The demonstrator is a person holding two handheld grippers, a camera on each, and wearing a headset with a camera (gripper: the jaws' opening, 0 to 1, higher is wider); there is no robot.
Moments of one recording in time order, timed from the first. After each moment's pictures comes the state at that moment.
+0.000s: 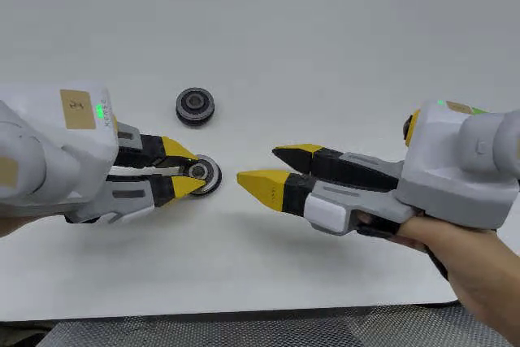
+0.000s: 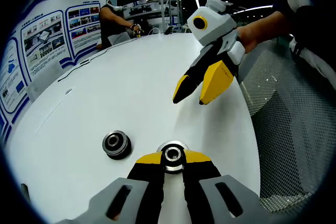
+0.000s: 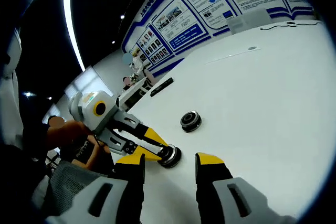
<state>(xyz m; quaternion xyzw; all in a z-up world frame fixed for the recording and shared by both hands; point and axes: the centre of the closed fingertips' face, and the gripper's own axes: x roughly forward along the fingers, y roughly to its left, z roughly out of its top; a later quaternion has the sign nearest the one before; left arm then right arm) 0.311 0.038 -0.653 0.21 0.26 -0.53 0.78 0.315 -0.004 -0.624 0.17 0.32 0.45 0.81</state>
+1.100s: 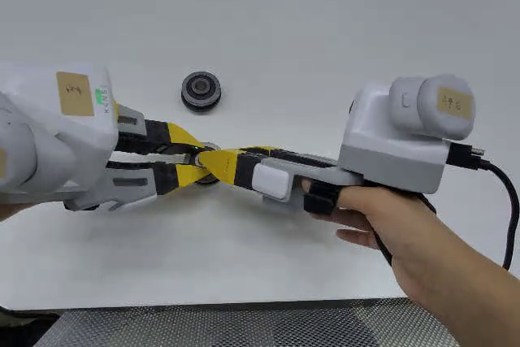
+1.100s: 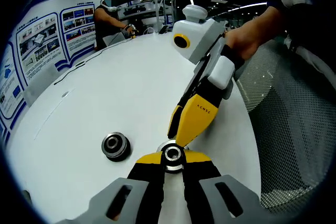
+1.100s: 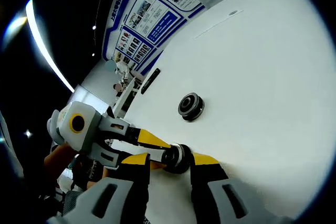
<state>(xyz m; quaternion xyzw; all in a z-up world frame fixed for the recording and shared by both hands) 0.311 0.039 -0.653 0.22 0.26 -0.54 0.77 0.318 0.034 -0.652 0.27 0.41 0.40 0.77</state>
